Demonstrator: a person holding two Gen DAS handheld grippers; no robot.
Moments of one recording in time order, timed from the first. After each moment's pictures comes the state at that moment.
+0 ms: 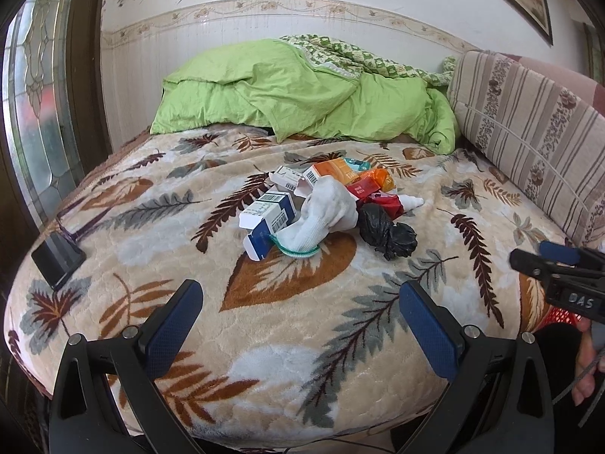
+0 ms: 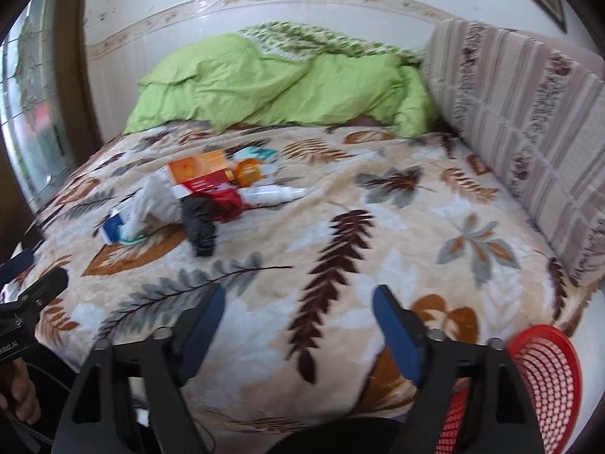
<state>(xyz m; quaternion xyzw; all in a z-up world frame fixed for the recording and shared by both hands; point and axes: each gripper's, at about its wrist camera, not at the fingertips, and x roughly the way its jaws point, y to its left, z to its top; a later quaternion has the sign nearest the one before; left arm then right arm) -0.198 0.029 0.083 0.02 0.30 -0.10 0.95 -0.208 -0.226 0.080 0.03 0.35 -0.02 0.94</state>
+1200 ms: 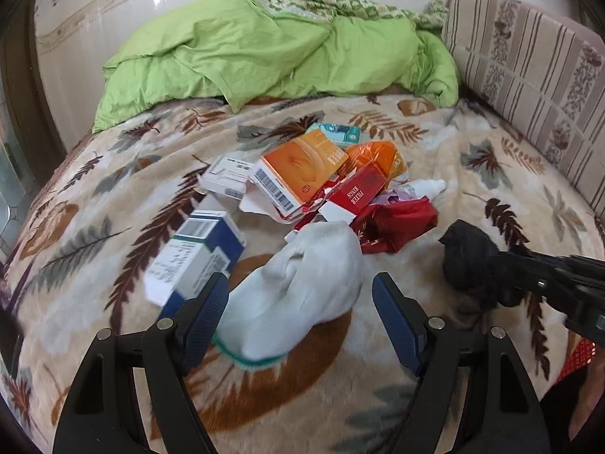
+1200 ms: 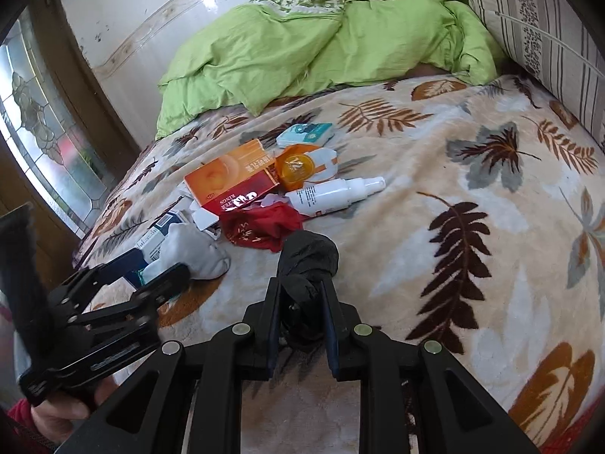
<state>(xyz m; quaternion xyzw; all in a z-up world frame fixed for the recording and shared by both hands) -0.052 -0.042 0.041 0.08 0.38 -0.13 0.91 -0.100 -0.231 0.045 0.15 0.40 0.09 0.90</state>
